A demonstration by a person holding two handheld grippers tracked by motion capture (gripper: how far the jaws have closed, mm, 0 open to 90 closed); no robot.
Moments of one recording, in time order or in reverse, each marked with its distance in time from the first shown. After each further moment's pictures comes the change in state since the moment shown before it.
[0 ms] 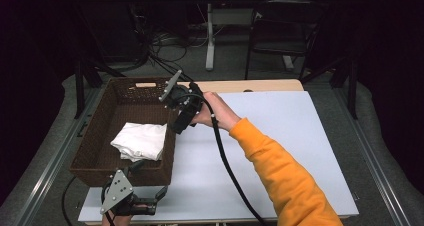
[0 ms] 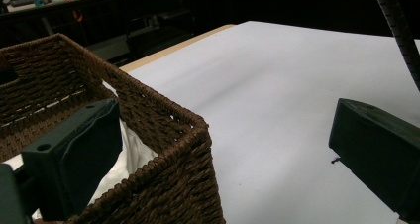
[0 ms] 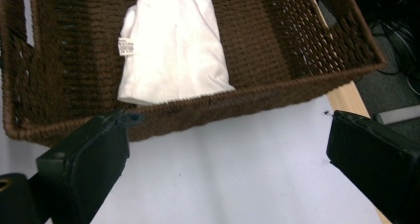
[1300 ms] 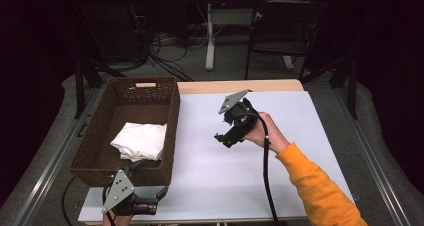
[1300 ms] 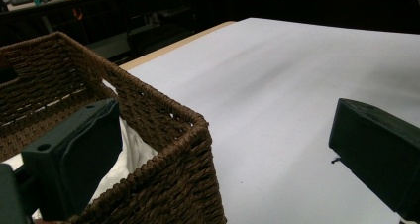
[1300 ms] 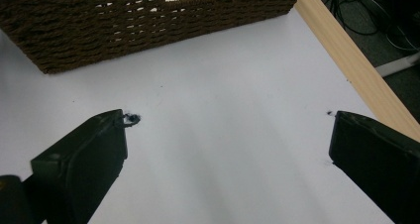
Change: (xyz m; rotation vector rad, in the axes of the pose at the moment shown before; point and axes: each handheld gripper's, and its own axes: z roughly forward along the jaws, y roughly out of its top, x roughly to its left) left arm 0.000 0.000 0.002 0.011 0.002 0.007; right arm -0.006 -0.134 -0.041 -0.052 -0.068 0.157
